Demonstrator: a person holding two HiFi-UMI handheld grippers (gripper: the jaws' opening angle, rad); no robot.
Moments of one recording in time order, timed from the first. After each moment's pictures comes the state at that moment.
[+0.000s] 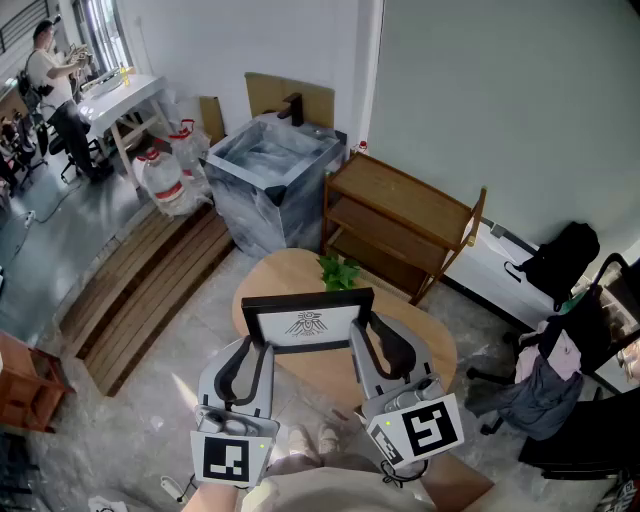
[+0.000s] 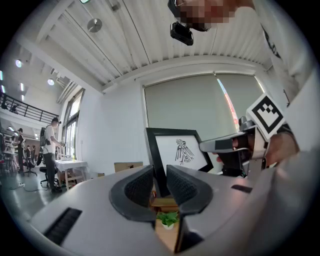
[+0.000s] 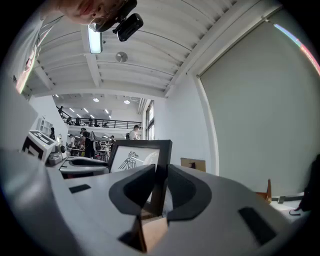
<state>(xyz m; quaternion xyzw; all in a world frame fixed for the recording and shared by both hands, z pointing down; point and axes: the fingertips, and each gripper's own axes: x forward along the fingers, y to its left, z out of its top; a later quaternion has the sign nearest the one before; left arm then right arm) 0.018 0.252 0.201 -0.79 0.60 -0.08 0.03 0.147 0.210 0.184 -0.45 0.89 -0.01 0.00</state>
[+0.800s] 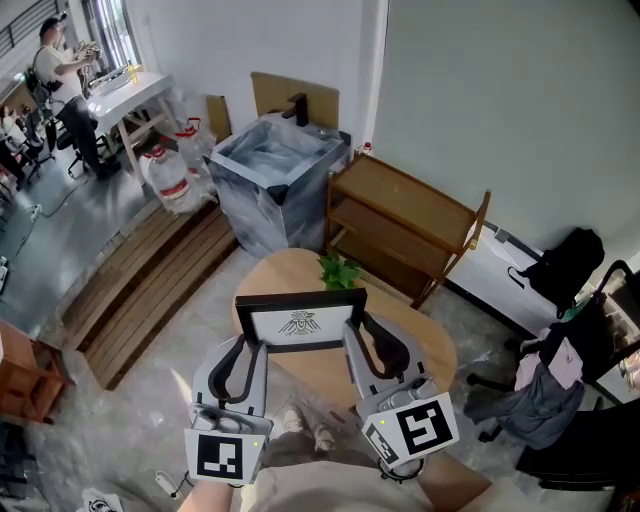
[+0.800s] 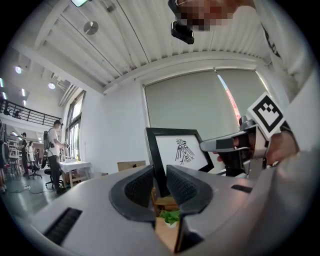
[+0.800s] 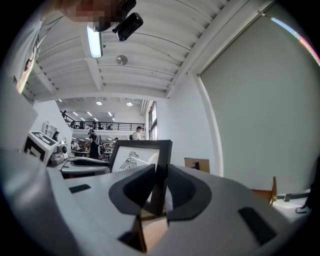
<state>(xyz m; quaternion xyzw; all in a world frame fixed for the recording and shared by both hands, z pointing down) 0.029 0.258 0.209 -0.78 0.62 -0.09 0.03 0.157 0.213 0.196 -0.43 0.90 -0.02 0.02</state>
